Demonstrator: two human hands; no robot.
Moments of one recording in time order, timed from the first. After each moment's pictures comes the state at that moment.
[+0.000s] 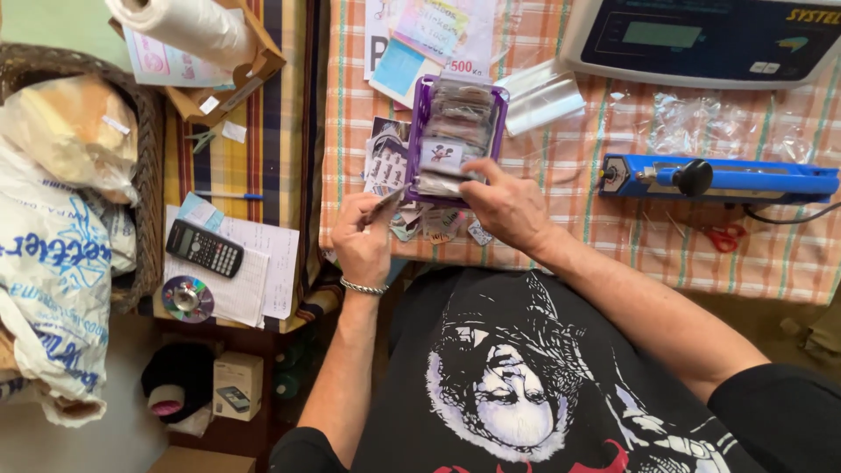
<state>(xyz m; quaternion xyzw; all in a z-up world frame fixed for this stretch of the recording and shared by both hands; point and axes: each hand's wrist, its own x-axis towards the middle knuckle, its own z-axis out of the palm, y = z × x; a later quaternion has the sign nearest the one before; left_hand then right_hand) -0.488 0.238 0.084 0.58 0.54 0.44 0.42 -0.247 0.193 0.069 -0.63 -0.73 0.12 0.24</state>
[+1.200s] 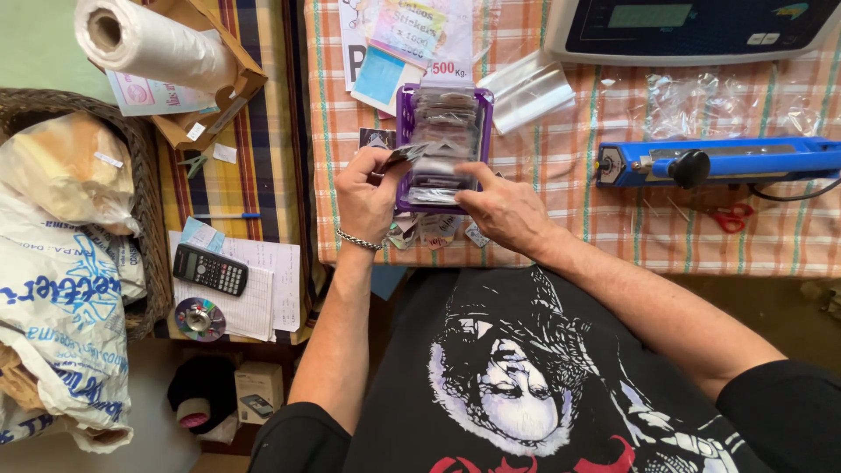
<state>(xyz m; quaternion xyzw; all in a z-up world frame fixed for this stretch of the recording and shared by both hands) -0.442 0.314 0.095 0.66 0.45 0.36 0.48 -0.240 0.192 0.089 -0.64 -0.72 0.19 0.20</state>
